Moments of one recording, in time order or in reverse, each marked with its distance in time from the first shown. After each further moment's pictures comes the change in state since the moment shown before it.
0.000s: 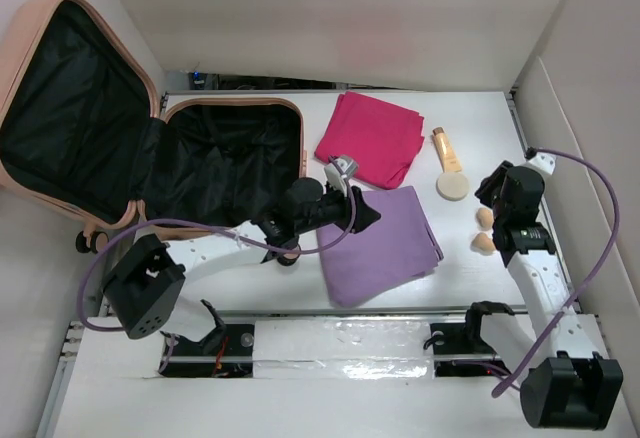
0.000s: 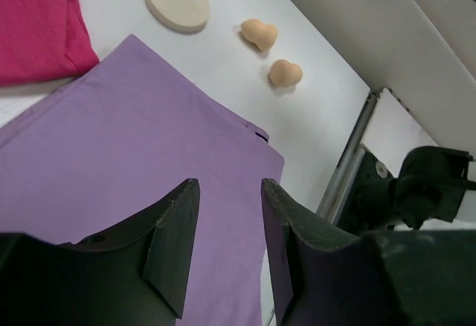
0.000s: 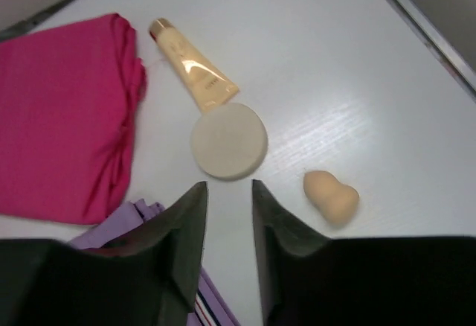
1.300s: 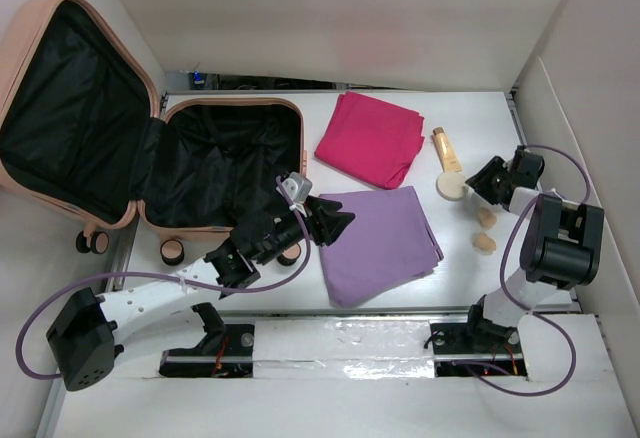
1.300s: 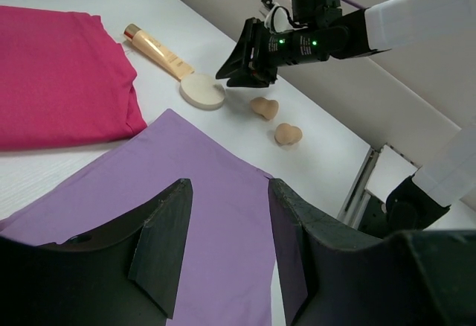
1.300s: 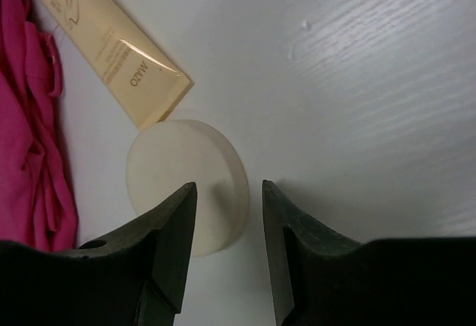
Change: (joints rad) left arm -0.052 -0.442 -0.276 0.117 -0.190 0.101; right arm -0.290 0.801 0.137 0.290 -0.499 0.059
